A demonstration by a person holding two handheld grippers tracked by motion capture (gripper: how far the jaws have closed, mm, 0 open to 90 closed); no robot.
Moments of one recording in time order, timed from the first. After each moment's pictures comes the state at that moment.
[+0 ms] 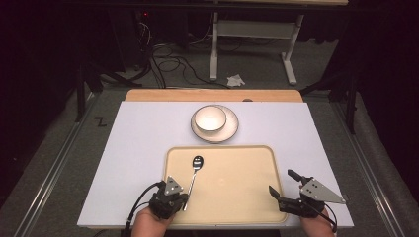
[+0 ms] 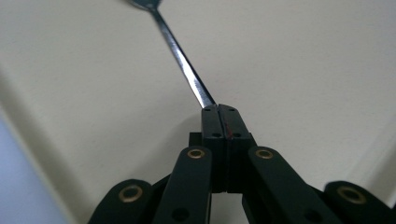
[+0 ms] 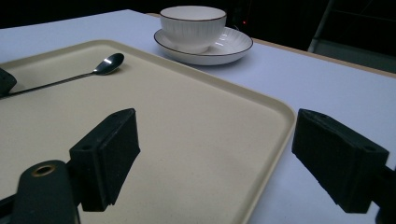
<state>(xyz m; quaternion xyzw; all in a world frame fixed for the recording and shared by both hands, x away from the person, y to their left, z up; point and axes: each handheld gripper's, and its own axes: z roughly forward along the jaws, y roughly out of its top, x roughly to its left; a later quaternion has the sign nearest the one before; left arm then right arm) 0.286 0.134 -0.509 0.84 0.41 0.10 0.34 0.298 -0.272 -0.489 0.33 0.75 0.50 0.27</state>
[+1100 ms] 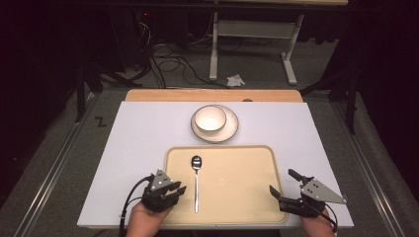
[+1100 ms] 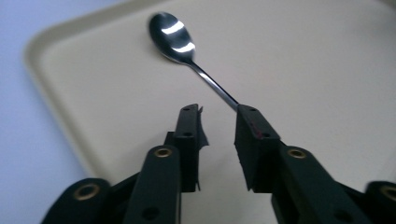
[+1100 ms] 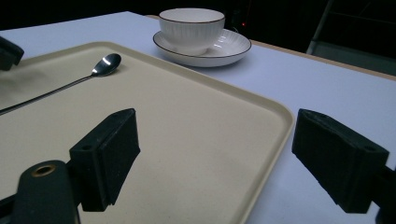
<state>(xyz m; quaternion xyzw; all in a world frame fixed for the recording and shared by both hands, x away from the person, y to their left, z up) 0.294 0.166 -0.494 0.79 0.43 0.15 0.41 0.298 -0.273 -0.488 0.33 0.75 0.50 0.27</state>
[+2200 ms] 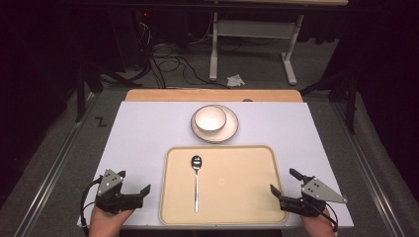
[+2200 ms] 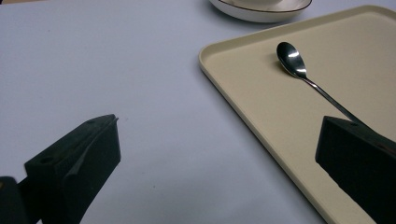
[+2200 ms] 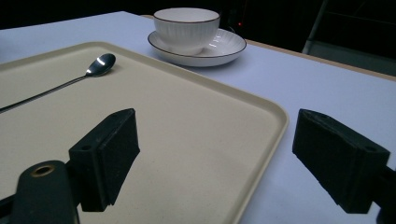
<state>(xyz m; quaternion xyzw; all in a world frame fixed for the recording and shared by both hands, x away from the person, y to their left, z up) 0.275 0.262 -0.488 0.72 0.49 0.23 0.43 0.300 -0.275 -0.488 0.34 0.75 0.50 0.28</state>
